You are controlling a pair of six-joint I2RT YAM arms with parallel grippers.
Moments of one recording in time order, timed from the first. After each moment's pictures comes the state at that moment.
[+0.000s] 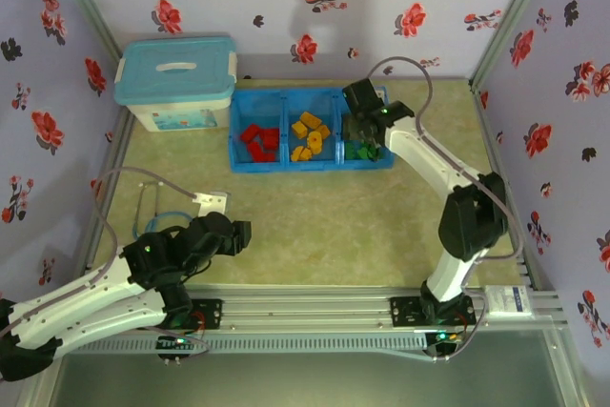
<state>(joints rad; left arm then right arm) -1.10 0.66 0.66 -0.84 -0.50 -0.75 0.50 1.71 1.52 -0.83 0.34 0.47</state>
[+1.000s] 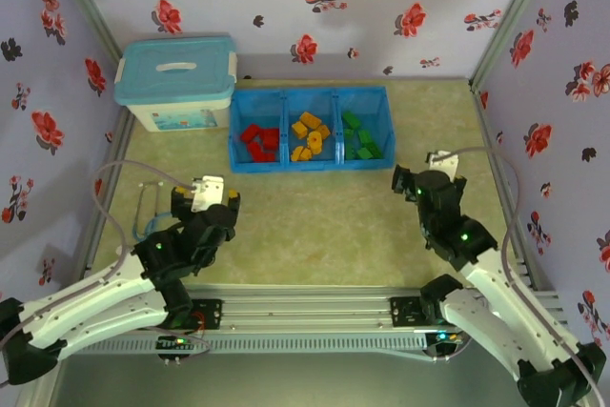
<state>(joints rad) -1.03 0.71 0.58 -0.53 -1.04 -0.30 0.50 0.66 0.63 -0.47 0.59 0.37</state>
